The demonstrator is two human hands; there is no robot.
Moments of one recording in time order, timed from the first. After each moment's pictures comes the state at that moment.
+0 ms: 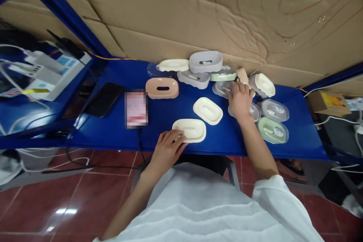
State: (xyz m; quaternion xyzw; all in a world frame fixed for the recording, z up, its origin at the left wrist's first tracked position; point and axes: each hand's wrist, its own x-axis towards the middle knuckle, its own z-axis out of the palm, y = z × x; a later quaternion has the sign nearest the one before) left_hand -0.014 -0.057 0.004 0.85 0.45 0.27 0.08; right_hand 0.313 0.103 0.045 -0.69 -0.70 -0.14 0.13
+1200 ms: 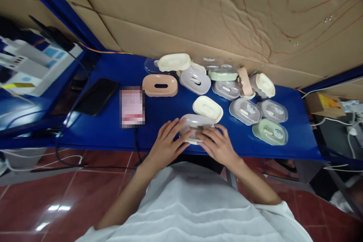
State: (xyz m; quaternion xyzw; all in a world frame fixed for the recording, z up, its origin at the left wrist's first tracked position) left_hand -0.017 -0.042 0.007 0.87 0.39 0.29 0.03; right_hand 0.244 -0.051 0.035 -0.40 -0.89 -0.04 0.20
